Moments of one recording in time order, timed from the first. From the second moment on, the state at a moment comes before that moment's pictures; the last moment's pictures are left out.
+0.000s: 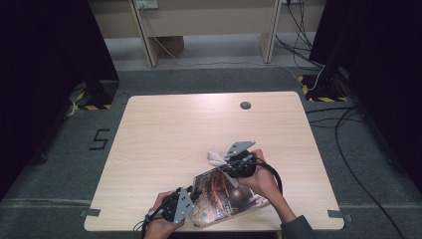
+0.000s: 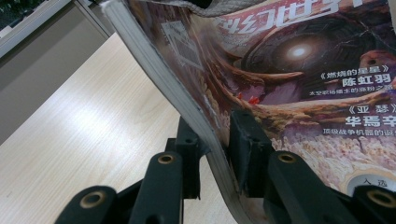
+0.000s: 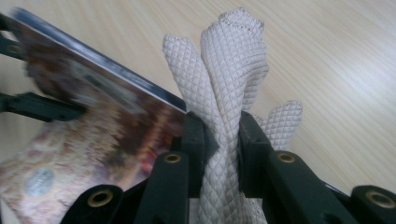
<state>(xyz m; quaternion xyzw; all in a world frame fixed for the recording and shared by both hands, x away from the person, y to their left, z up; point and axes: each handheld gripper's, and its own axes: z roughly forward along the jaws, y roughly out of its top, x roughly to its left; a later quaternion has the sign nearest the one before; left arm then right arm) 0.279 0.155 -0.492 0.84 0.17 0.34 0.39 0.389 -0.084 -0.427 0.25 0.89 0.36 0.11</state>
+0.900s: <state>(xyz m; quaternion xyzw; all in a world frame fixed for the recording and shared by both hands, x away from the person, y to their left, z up) 0.278 0.156 -0.491 0.84 0.17 0.34 0.40 0.389 -0.088 -0.429 0.24 0.89 0.36 0.11</state>
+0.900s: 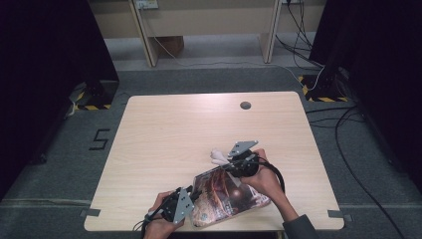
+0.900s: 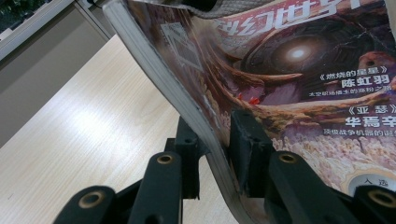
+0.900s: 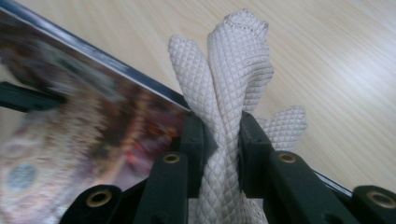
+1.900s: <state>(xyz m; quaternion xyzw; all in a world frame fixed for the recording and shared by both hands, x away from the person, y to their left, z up) 0.278 0.154 -0.490 0.84 0.16 0.34 0.39 0.420 -0.125 -0.455 0.32 0.88 0.30 0.15</state>
